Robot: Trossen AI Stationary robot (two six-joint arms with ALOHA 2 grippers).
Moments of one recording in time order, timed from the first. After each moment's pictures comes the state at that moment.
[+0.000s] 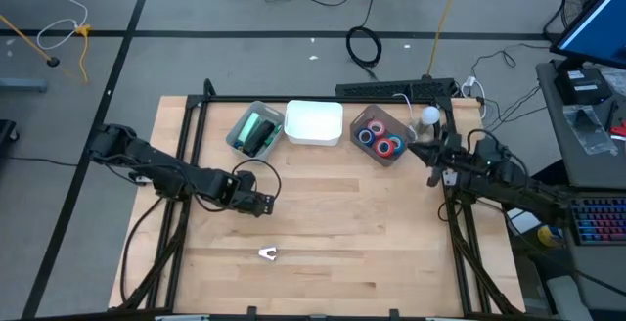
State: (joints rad) left arm -0.28 1.40 0.78 -0.68 -0.16 -1.65; right arm -0.34 0.01 0.28 -0.27 -0.02 0.13
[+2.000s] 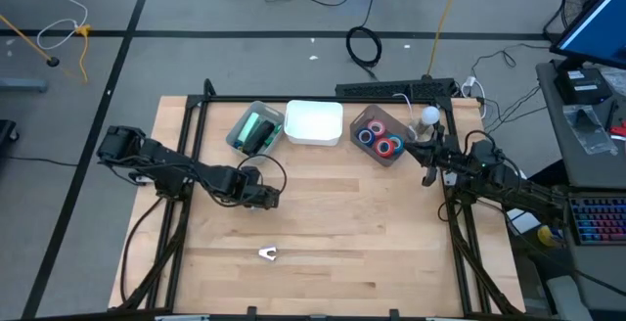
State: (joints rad) left arm -0.20 1.49 0.78 -0.64 -0.17 -1.61; right arm -0.34 0.00 0.18 -0.10 -0.02 0.16
